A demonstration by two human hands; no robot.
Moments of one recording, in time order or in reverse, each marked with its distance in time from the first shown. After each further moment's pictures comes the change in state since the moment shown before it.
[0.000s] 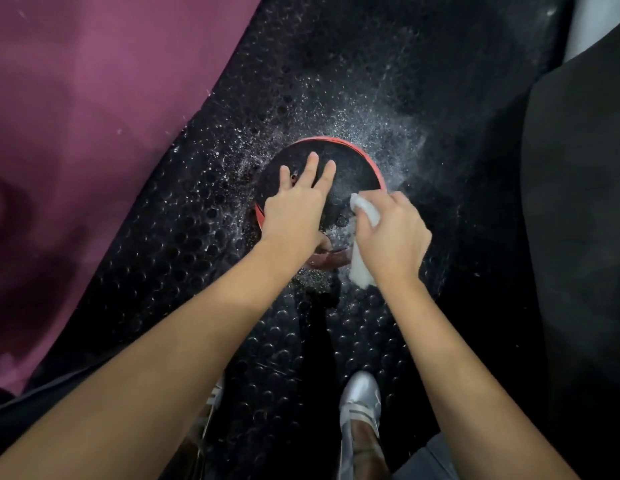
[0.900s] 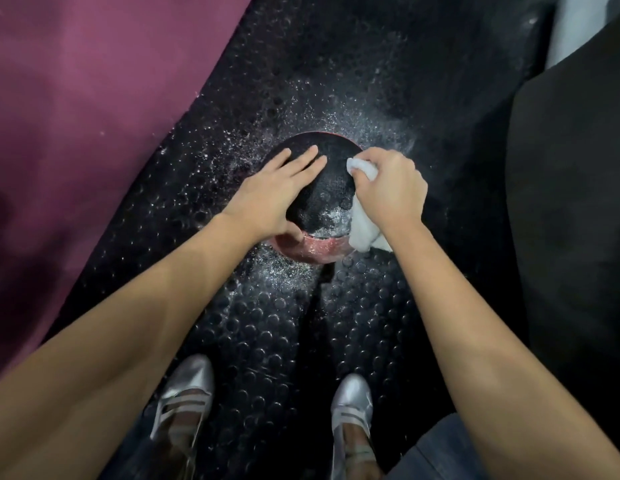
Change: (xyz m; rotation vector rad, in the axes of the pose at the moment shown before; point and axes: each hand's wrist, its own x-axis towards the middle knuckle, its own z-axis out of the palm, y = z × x) left_hand 0.024 -0.042 -0.011 -0.047 -0.009 0.290; right_hand 0.070 -0.001 -0.003 -0.045 -0.120 0.019
